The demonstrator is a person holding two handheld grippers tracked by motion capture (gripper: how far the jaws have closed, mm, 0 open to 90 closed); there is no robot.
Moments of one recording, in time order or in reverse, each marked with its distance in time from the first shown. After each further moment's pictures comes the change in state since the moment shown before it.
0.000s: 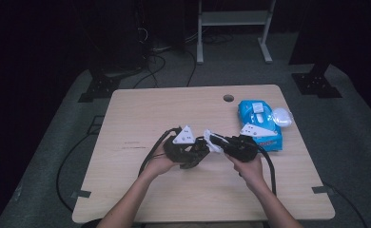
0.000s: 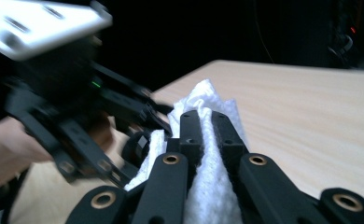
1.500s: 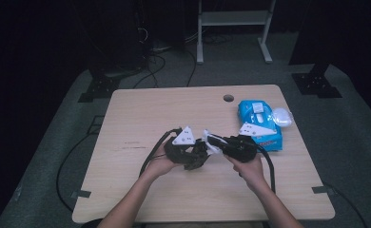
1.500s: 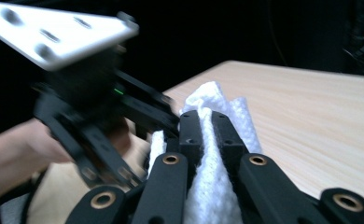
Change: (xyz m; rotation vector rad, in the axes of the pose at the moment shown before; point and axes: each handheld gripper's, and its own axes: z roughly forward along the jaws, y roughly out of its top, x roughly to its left) left arm -0.001 -0.001 0.000 -0.025 -0.019 -0.004; right arm 0.011 0.009 0.001 0.021 0.057 -0.017
